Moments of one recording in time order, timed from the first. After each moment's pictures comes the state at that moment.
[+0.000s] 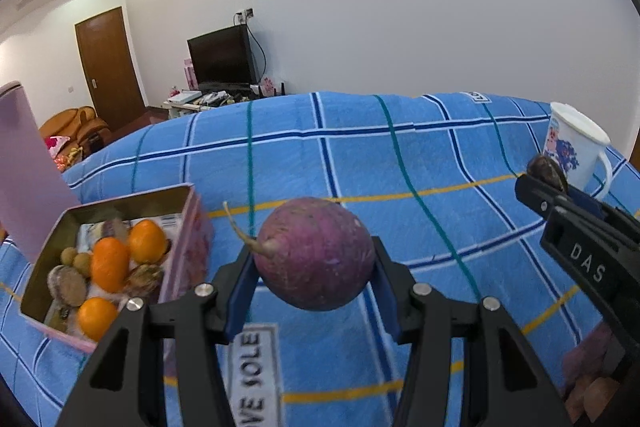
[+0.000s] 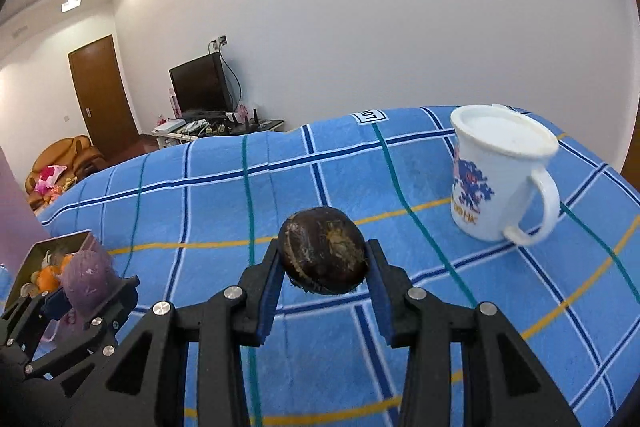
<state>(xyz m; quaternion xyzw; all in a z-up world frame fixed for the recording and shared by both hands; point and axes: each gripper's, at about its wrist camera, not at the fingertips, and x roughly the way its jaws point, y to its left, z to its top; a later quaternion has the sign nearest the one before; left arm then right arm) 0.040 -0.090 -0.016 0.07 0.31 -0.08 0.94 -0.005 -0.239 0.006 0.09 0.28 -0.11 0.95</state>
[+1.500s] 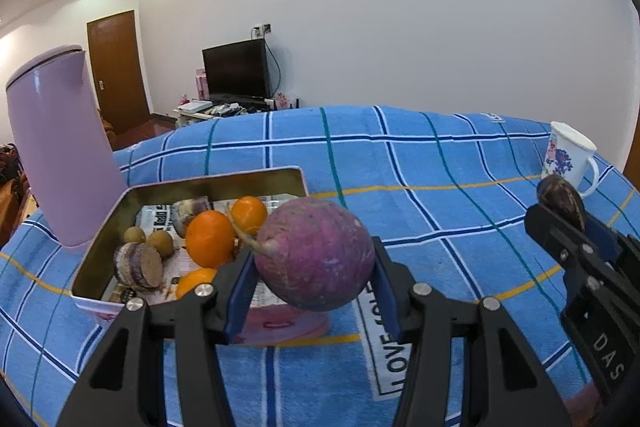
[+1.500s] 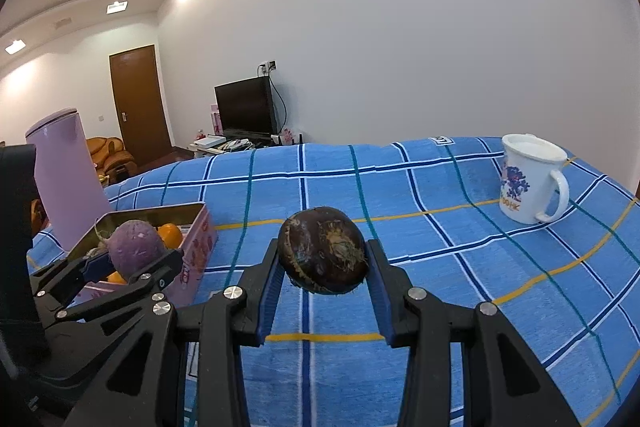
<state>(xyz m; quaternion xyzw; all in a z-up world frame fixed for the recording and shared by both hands) 0.007 0.009 -0.009 0.05 0.28 -0.09 0.96 -0.068 -0.123 0.010 0.06 0.22 -0.06 0.97</state>
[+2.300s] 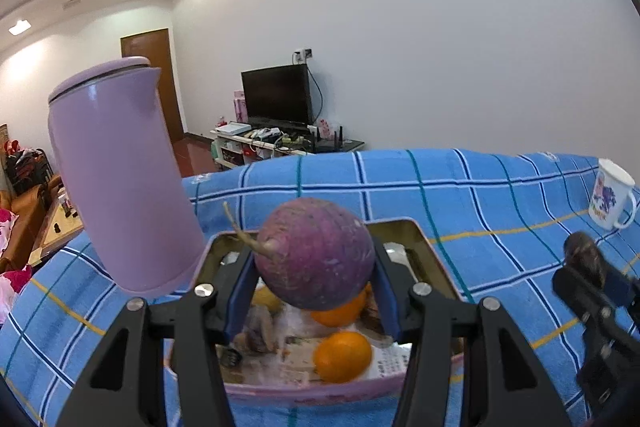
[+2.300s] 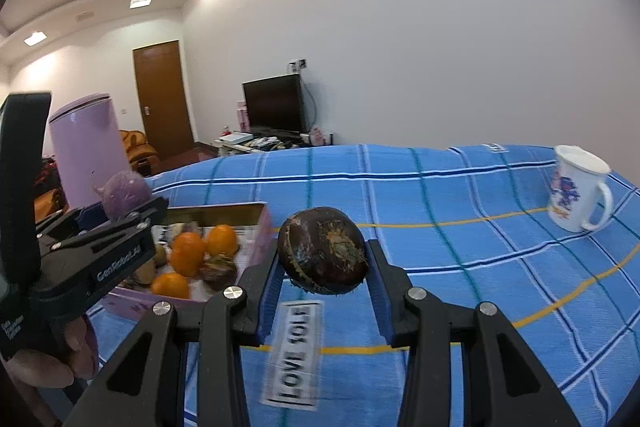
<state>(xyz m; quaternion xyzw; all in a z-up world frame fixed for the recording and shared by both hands) 0.039 0.090 0.018 0.04 0.23 -0.03 0.97 -0.044 -0.060 0.008 0.04 0.22 -0.02 0.98</state>
